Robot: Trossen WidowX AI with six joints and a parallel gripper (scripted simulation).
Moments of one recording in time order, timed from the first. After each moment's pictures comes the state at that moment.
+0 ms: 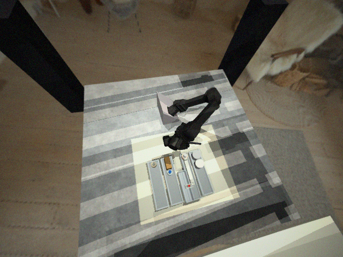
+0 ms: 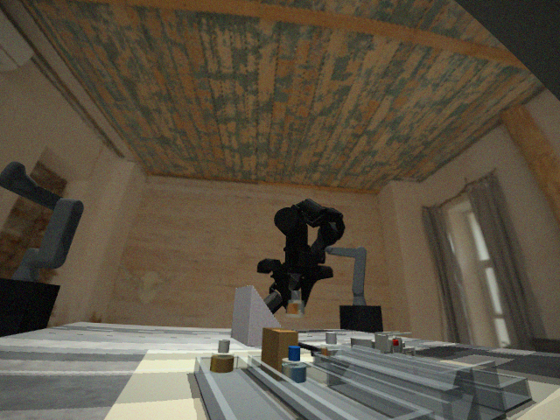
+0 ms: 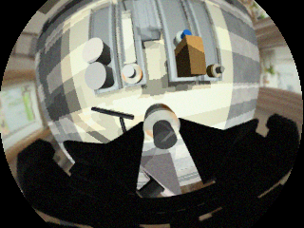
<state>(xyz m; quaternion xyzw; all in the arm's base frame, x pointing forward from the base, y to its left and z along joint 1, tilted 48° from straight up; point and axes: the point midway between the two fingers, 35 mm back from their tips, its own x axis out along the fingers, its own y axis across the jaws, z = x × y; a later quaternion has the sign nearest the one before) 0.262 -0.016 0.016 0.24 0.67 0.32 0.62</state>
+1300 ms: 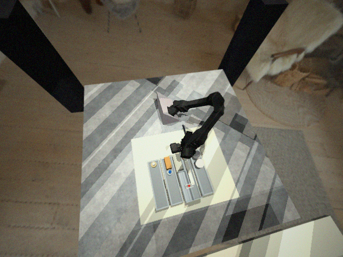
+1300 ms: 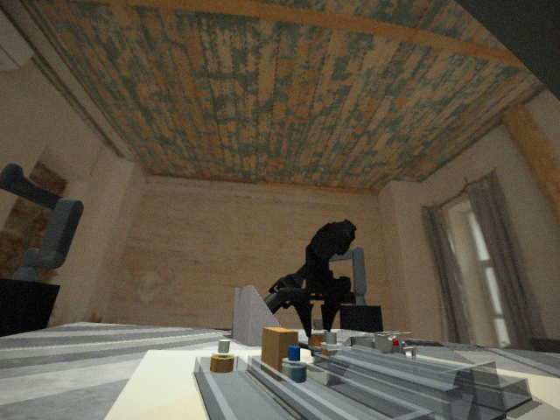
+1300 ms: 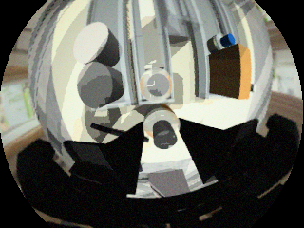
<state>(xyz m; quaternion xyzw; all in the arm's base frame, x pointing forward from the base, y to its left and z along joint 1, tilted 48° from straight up) 0.285 0.063 0.004 0.24 0.67 0.33 0.62</state>
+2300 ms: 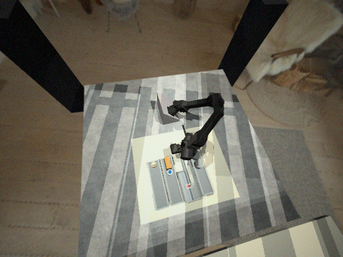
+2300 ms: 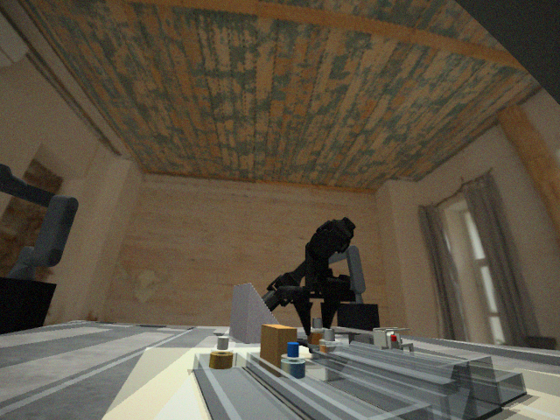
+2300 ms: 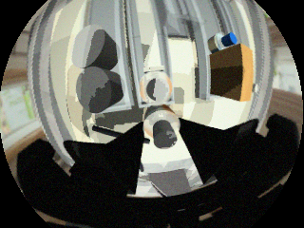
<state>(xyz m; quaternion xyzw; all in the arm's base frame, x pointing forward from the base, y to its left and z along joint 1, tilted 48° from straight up) 0.291 0.065 0.003 0.24 0.67 0.33 0.61</state>
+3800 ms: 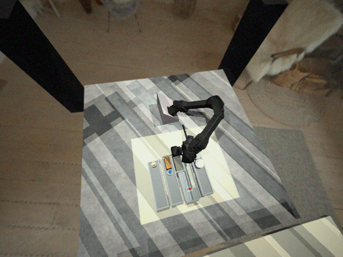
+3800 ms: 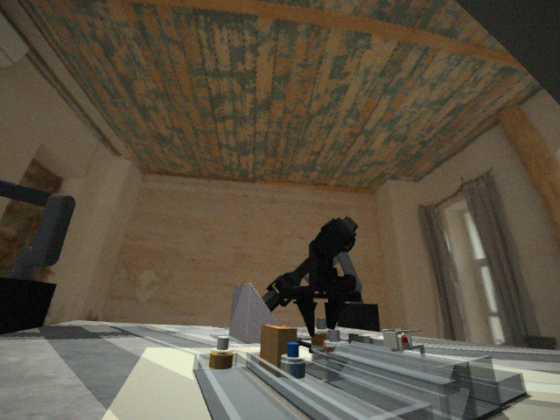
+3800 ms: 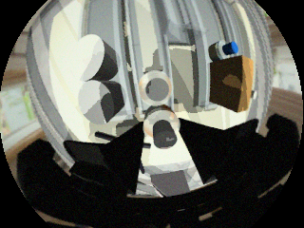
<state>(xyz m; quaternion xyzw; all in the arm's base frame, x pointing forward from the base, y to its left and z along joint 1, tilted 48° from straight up) 0.307 0.067 0.003 0.24 0.68 0.33 0.61</state>
